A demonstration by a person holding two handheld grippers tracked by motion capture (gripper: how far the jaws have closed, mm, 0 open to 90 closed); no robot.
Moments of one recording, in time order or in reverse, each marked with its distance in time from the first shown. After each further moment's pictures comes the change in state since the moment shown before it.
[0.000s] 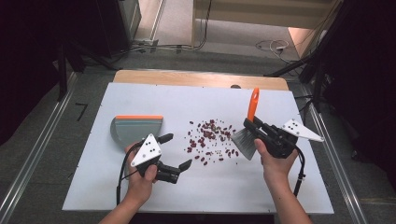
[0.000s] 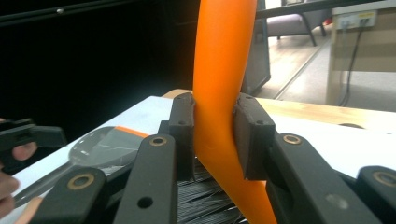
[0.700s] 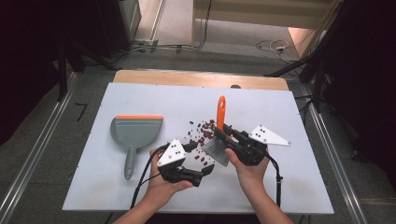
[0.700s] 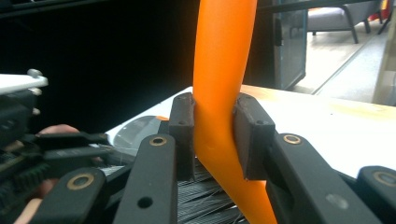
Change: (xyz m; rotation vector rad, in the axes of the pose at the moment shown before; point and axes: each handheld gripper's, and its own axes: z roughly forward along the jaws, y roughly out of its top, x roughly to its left) left arm -0.036 0.004 0.044 0.079 -0.077 -0.093; right arm 0.059 -0.016 0.036 0.024 0.112 -0.032
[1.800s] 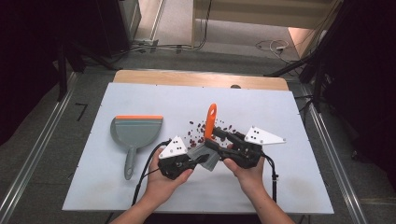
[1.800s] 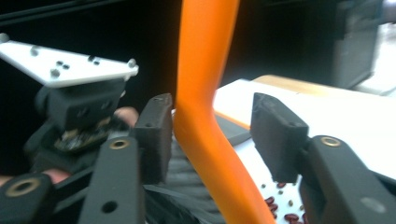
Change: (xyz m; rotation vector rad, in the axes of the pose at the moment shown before) left arm 0.019 0.000 -0.002 0.078 -0.109 0.008; right arm -0.007 -0.001 0.003 0.054 0.252 -0.032
